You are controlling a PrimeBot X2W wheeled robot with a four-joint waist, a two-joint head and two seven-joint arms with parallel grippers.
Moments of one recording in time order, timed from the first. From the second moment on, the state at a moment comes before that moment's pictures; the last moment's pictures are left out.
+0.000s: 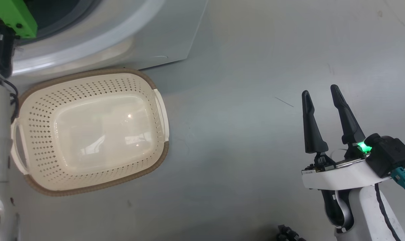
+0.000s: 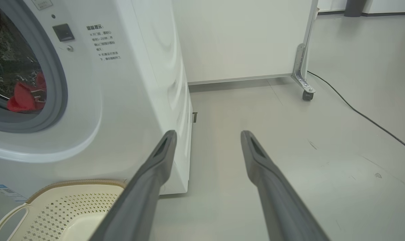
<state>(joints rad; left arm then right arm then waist) -1.02 0.21 -0.11 0.58 -0.38 -0.06 0.24 -0.12 -0.04 0.16 -0.09 0.31 0.08 -0.26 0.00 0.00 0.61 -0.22</state>
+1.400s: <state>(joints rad) -1.21 0.27 -0.10 0.75 -0.41 -0.09 0.37 -0.18 -0.04 0.14 -0.05 0.36 0.06 -0.26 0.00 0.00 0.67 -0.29</state>
